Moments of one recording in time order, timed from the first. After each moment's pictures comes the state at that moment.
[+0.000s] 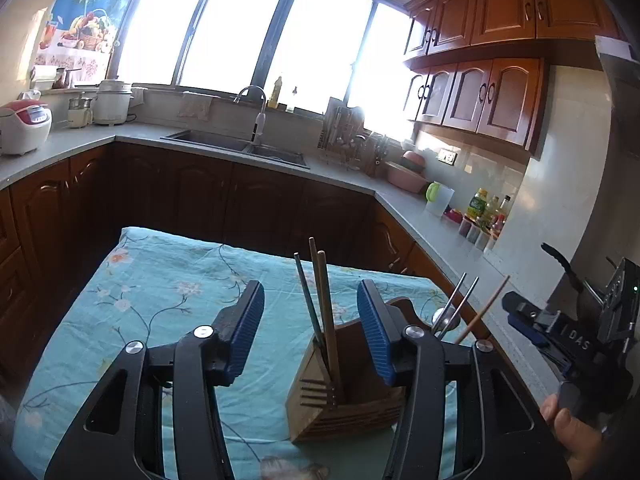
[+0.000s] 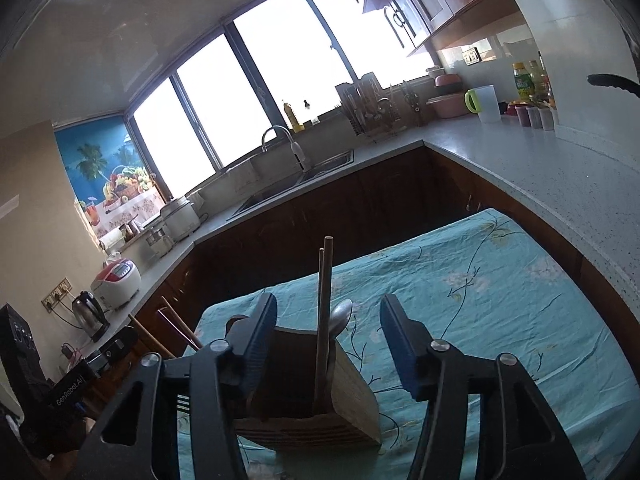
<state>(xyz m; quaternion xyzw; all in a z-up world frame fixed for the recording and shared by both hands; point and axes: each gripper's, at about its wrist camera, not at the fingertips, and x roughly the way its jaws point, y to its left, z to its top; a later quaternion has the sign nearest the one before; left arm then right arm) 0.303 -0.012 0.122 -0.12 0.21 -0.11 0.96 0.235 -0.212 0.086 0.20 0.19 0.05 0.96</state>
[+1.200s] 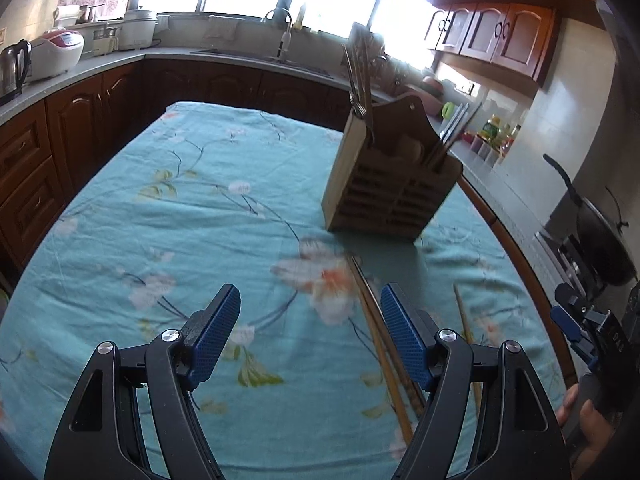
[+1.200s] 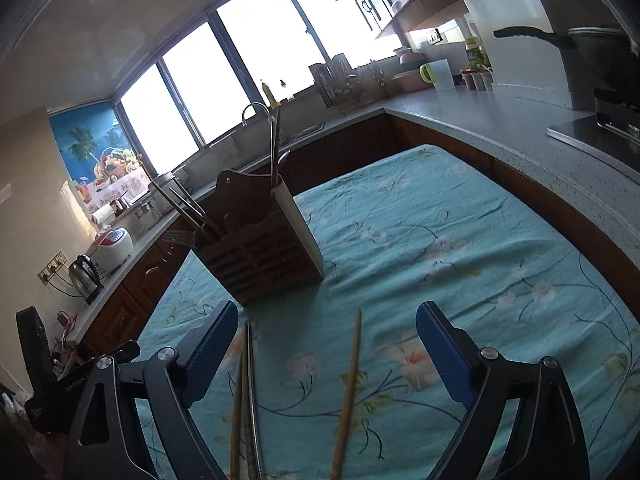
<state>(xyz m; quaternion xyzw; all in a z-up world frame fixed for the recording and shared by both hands) 0.154 0.006 0.012 -0.12 0.35 -0.10 0.92 0.062 -0.218 -0.004 0.21 0.23 0.01 0.95</state>
